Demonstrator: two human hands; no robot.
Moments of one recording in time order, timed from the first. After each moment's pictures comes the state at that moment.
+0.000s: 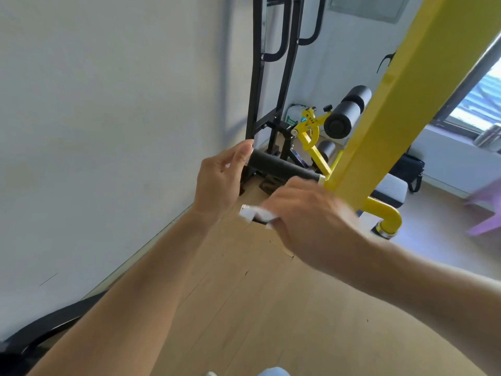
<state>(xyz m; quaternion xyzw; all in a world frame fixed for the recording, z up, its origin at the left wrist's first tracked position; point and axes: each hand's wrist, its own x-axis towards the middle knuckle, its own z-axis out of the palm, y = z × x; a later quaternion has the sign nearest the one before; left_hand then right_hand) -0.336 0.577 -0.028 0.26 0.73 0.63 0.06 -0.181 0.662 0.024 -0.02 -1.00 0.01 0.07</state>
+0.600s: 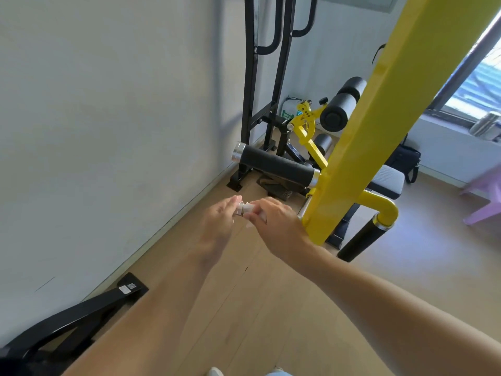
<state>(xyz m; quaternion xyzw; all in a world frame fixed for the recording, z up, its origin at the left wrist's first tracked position) -0.324 0.573 -0.127 0.12 0.74 0.61 0.28 -0.225 0.676 -0.099 -0.15 -0.96 0.19 0.17</state>
